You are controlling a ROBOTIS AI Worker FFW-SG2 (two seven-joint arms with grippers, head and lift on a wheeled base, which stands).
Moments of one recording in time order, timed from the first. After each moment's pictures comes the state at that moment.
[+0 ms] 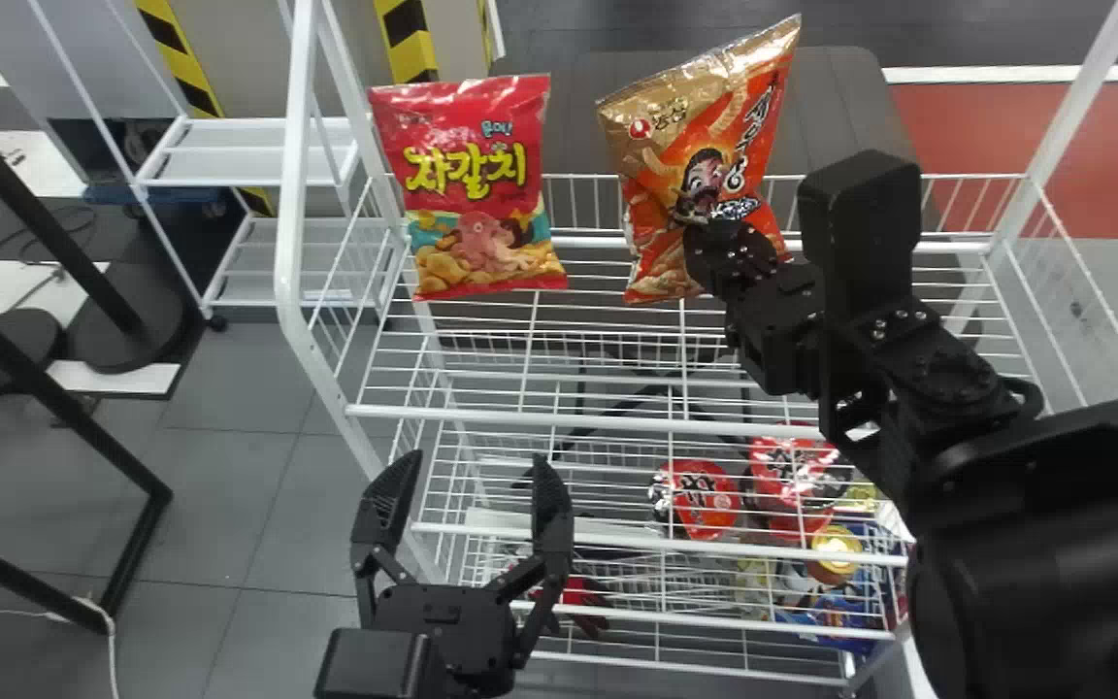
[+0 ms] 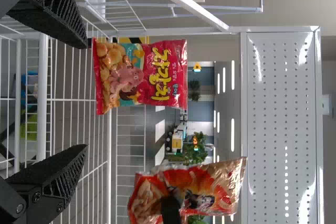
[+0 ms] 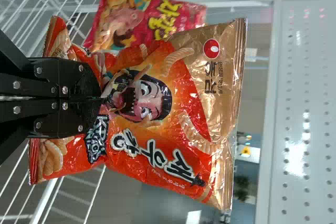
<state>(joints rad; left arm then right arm) 0.68 0.19 -0.33 -1.98 -0.08 -0.26 0.39 0.11 0.00 0.30 -2.09 0.18 0.60 0.24</state>
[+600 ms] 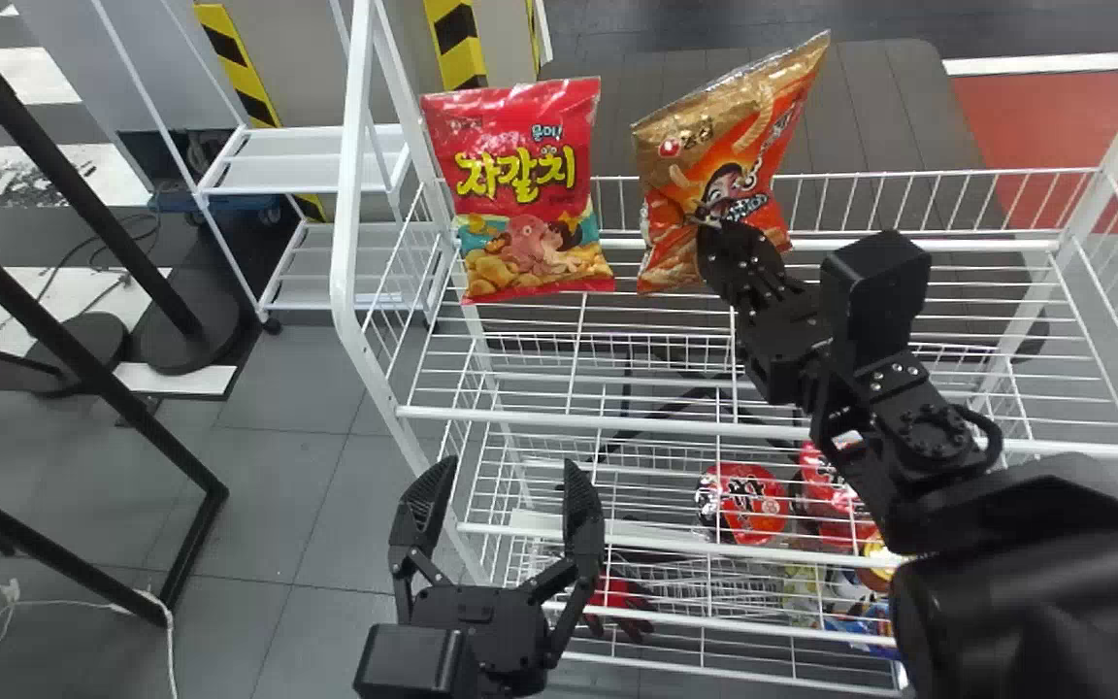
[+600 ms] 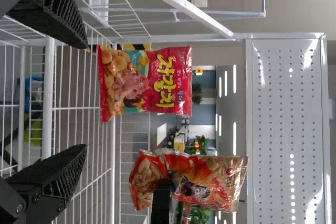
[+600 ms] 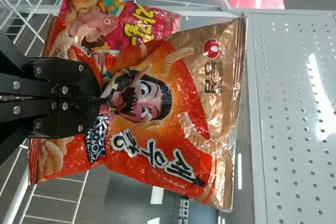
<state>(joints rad) 0.67 0.19 -0.31 -1.95 -0.05 -0.28 0.38 0.02 0.00 0.30 -1.64 0.06 0.06 0.16</state>
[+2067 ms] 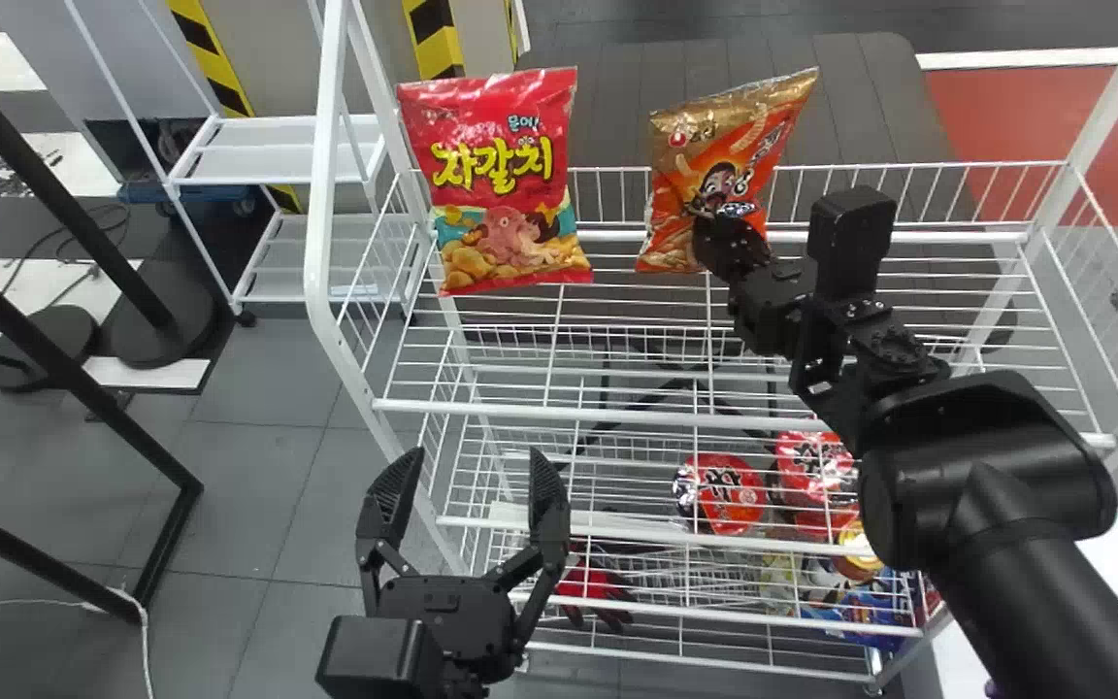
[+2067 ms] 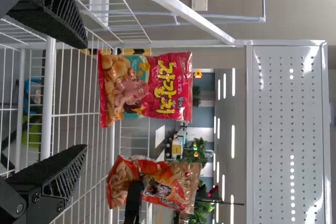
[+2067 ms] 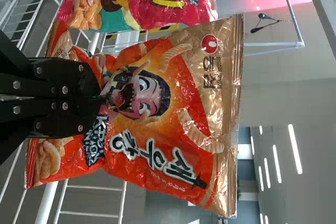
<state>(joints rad) 0.66 0.20 -0.30 -1.93 -0.03 -0.30 0.39 -0.24 0.00 0.27 -1.21 -0.13 0.03 0.21</state>
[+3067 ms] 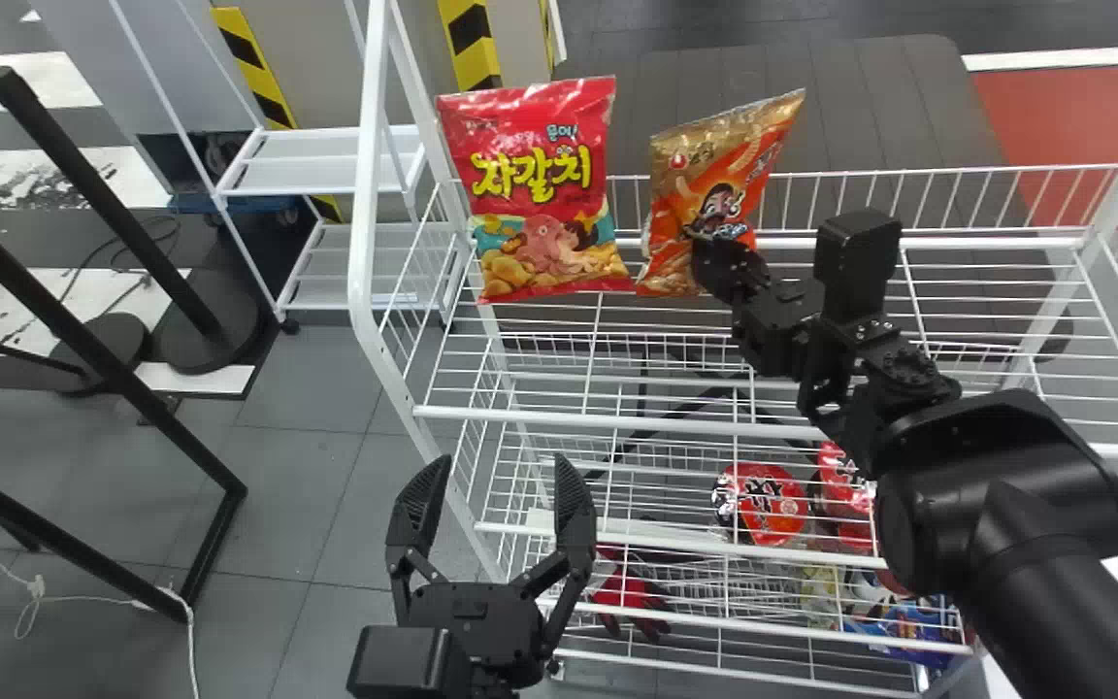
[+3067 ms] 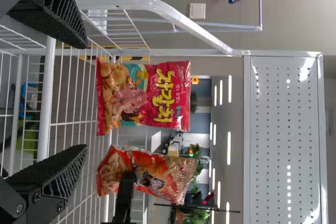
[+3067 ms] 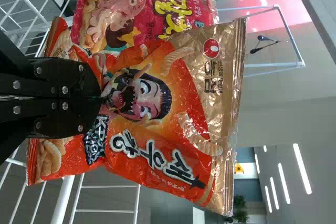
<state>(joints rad) 0.66 0.19 -0.28 -1.90 -0.02 -0.35 0.39 -0.27 0.00 0.35 -1.14 -0.18 -0.03 0.23</state>
